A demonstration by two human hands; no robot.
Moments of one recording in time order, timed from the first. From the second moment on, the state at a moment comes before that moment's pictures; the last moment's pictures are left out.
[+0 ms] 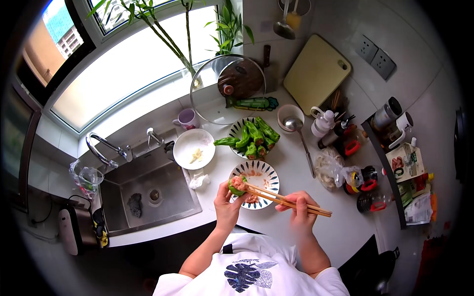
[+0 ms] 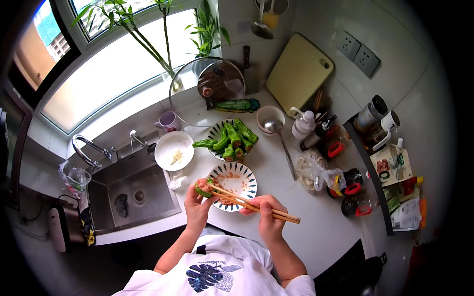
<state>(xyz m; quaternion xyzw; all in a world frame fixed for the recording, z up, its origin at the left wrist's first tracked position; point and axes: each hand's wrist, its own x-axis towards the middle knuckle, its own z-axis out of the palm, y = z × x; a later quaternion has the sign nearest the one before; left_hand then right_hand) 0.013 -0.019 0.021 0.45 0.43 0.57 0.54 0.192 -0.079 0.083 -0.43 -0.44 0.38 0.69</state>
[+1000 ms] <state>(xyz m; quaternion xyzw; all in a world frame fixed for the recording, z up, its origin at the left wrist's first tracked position) -0.020 -0.017 0.012 0.52 0.26 0.29 0.77 0.205 0.004 0.194 -0.41 -0.72 0.51 0.23</state>
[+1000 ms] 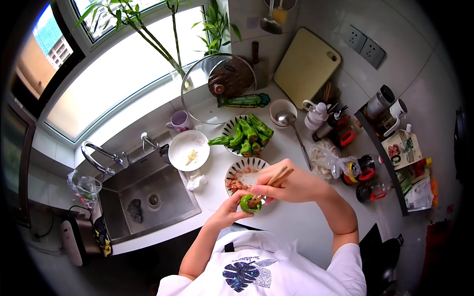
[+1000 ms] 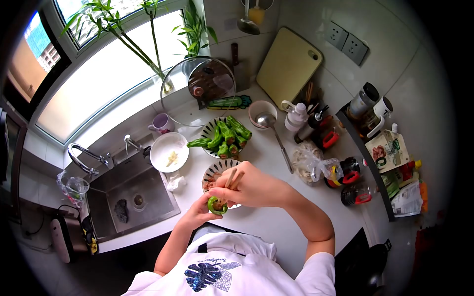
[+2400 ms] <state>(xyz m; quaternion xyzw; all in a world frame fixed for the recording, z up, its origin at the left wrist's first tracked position) -0.019 -0.010 0.017 0.65 0.32 0.40 0.56 0.217 -0.043 0.149 -0.46 -0.62 0.47 0.42</state>
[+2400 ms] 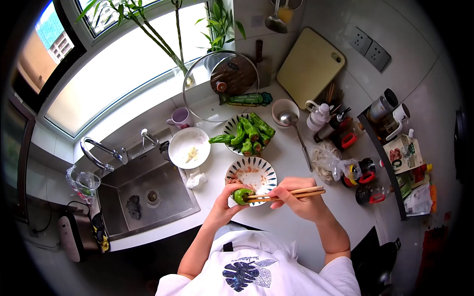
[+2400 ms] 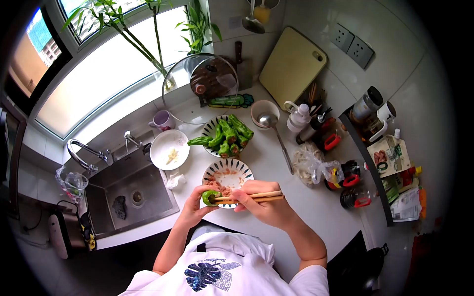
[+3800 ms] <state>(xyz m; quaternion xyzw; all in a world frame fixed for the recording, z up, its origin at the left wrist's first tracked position) -0.037 -0.004 0.015 0.63 0.23 0.23 0.71 0.190 -0.017 0.151 -0.39 -0.81 0.34 0.28</state>
